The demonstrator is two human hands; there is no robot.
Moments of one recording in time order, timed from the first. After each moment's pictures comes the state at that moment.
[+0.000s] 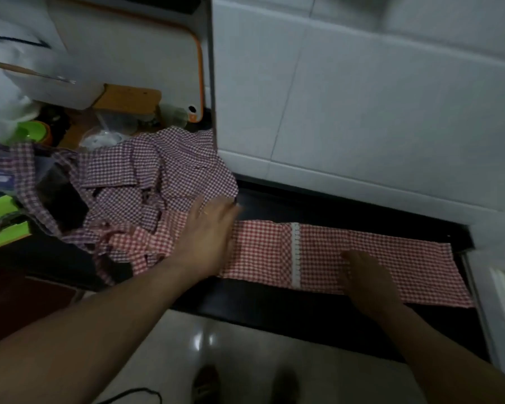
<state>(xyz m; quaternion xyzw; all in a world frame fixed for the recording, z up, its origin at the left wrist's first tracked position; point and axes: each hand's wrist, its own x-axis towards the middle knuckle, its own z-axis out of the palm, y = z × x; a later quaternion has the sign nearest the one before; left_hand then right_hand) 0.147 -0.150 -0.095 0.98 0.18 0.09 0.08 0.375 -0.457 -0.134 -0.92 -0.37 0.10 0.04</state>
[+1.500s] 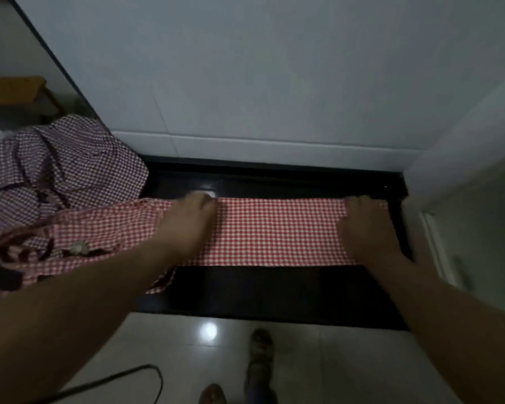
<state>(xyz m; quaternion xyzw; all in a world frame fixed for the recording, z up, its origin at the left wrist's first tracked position) 0.271 -0.254 -0.143 0.99 0.14 -0.03 0.03 0.508 -0.573 -0.140 -0.95 -0.32 0.00 0.06</state>
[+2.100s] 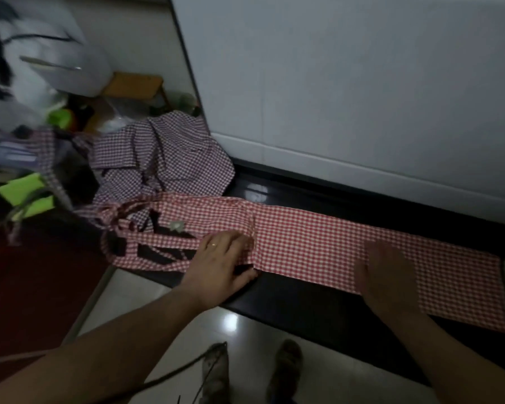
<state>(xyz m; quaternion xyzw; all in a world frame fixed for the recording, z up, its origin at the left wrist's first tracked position) 0.146 -0.254 -0.147 0.97 0.22 0.03 0.11 0.425 -0.504 -0.170 -0.92 -0.38 0.02 0.09</state>
